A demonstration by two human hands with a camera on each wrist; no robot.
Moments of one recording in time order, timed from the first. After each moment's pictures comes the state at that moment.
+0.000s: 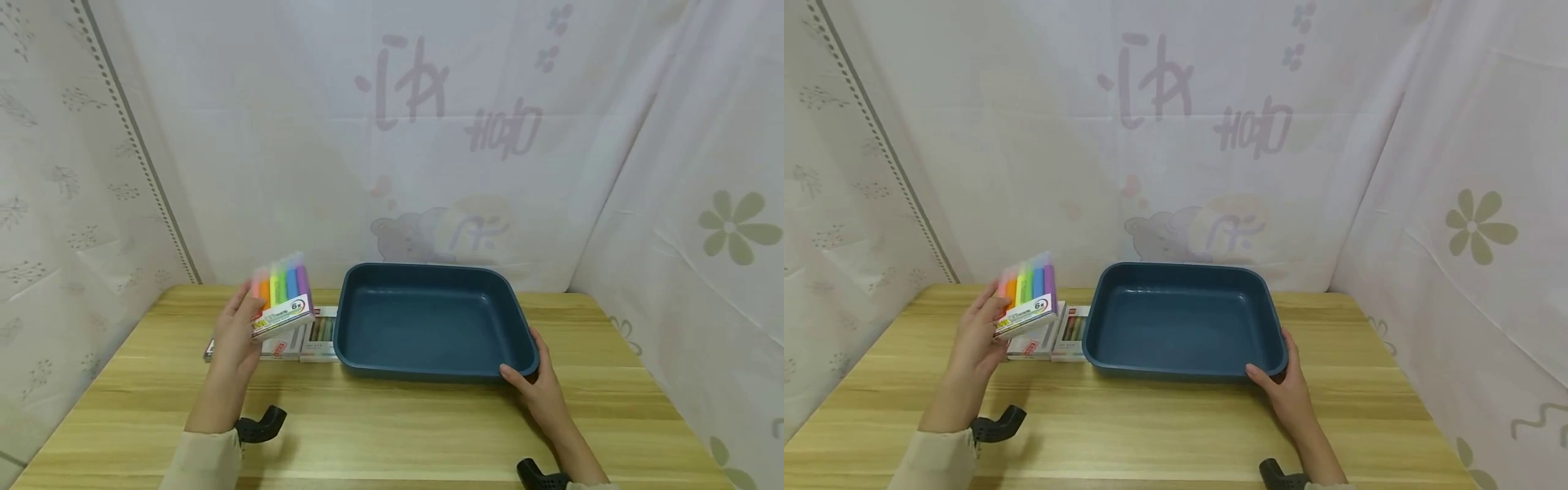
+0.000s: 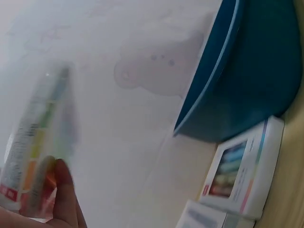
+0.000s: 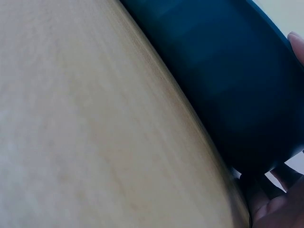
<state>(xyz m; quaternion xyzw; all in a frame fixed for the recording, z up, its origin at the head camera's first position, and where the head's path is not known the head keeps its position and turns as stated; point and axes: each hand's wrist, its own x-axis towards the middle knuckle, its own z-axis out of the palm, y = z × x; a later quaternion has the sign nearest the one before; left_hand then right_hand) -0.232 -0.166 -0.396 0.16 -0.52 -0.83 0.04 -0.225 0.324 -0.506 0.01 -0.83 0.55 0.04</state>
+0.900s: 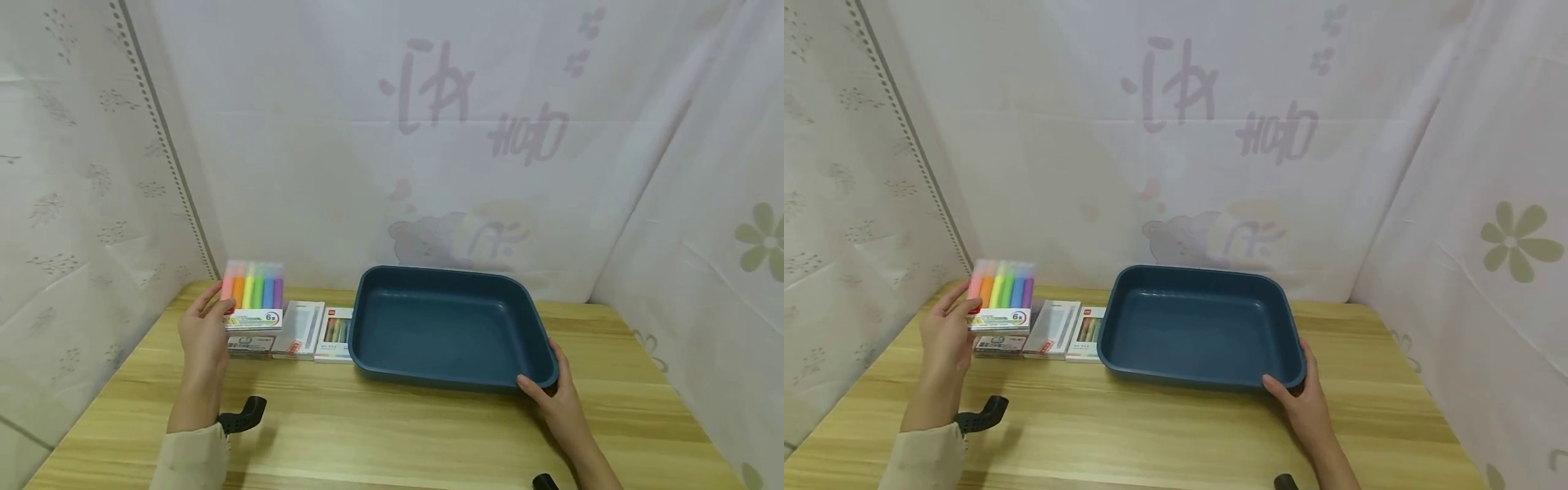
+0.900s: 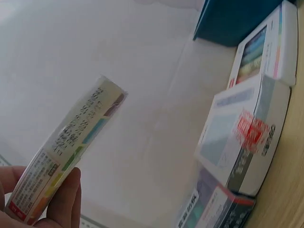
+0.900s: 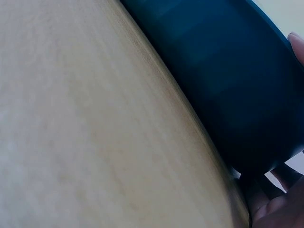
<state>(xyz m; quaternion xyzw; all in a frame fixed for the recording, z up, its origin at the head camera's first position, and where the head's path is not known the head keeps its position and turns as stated) -0.226 -0.218 -0.401 0.26 -0.58 -0.75 0.21 -0.224 0.324 -0.502 -0.01 -0.83 0.56 0.03</state>
